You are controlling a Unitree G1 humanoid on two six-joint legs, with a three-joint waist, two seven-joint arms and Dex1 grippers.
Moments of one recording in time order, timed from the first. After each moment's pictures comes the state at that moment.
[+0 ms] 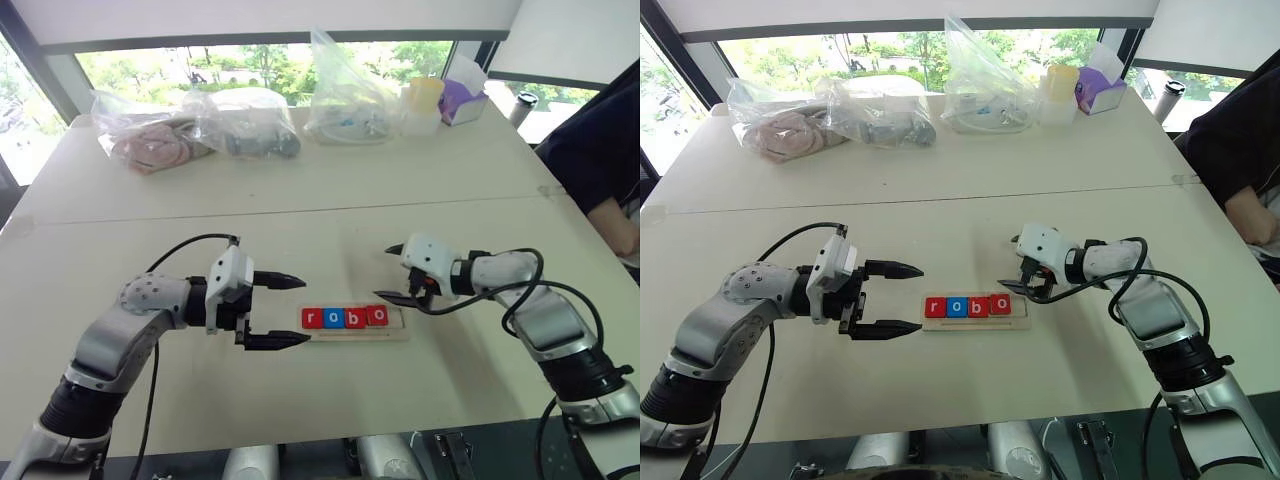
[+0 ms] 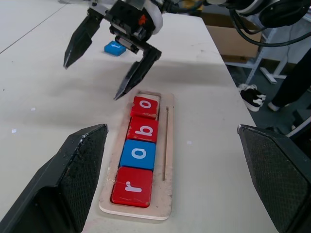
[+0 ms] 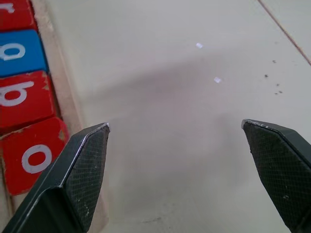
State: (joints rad) left arm -0.25 0.69 -0.10 -0.32 -0.55 0.42 -1.19; right arm -0.40 -0.73 0.22 -0.10 0.08 0.36 0.95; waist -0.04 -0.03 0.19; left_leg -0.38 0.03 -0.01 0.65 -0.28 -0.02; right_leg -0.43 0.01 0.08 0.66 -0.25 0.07
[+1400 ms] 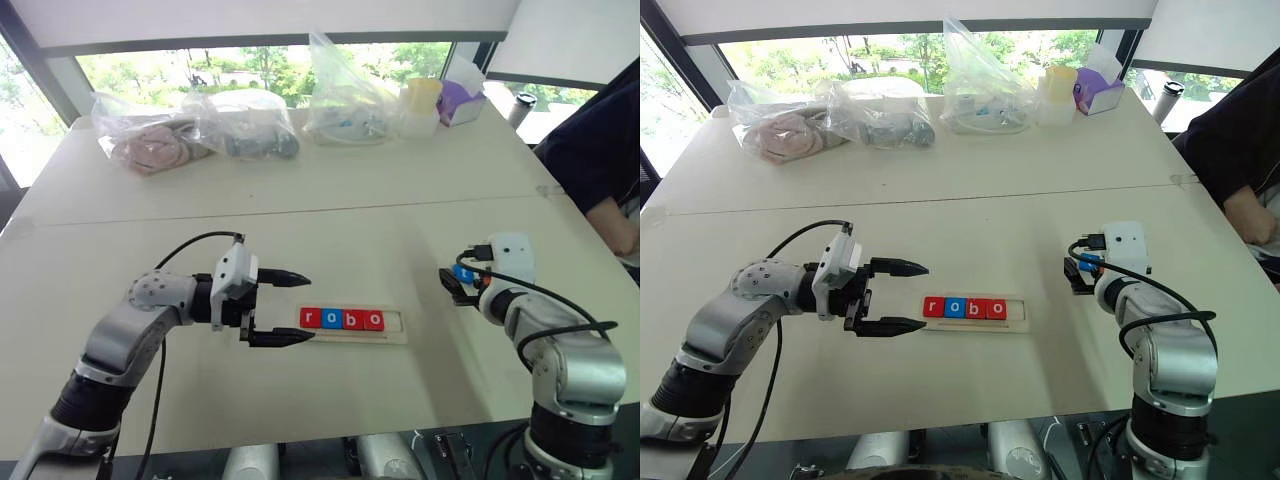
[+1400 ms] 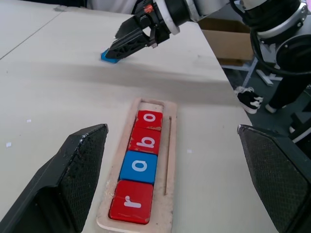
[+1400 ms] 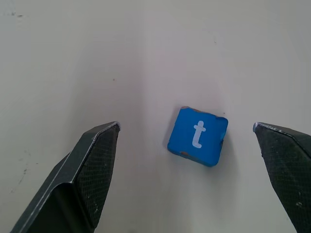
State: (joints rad) left arm -0.29 0.66 -0.12 -0.27 -0.53 0.40 -1.21; right arm -0.21 -0.25 -0.32 -0.59 0.11 1.32 0.19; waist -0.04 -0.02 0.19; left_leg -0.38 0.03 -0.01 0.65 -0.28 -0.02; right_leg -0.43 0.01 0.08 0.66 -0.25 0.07
